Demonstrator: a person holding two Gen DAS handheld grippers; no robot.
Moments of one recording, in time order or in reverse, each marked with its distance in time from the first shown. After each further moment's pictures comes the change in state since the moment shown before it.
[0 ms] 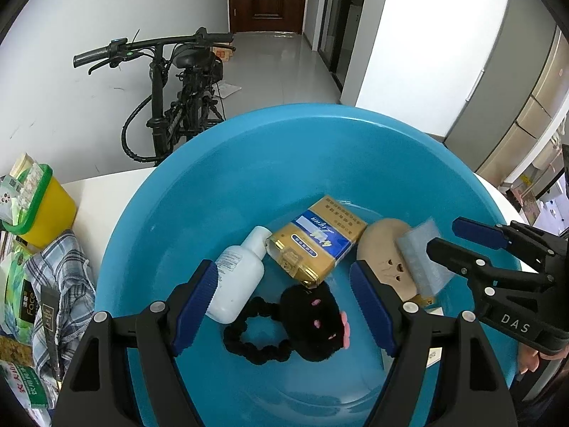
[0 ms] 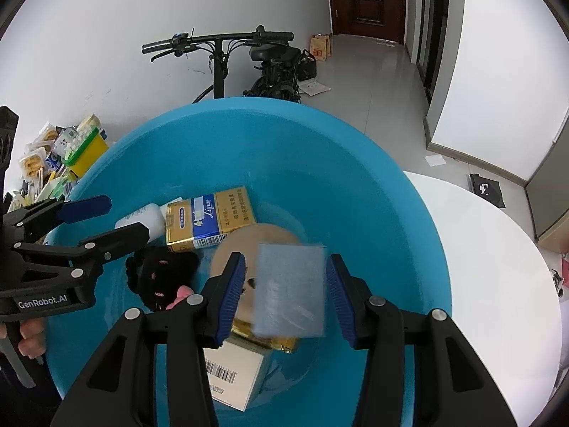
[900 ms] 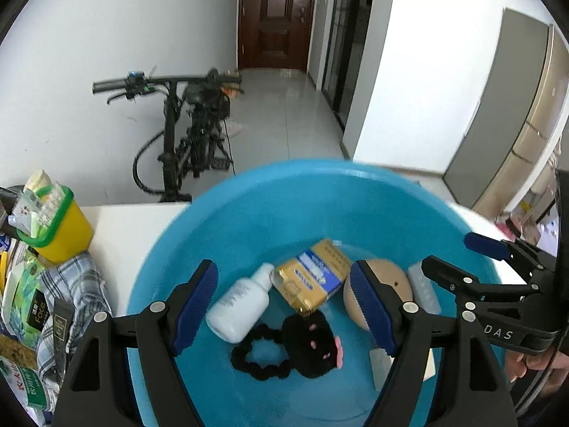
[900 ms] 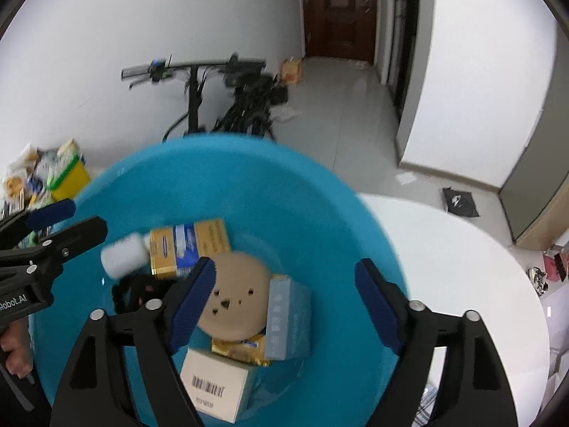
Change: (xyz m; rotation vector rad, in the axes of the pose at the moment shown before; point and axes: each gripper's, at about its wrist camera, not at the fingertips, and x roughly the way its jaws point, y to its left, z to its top) left arm -0.042 0.002 0.003 -0.027 -0.202 0.014; right arm -0.025 -0.001 0.006 0.047 -0.134 -0.122
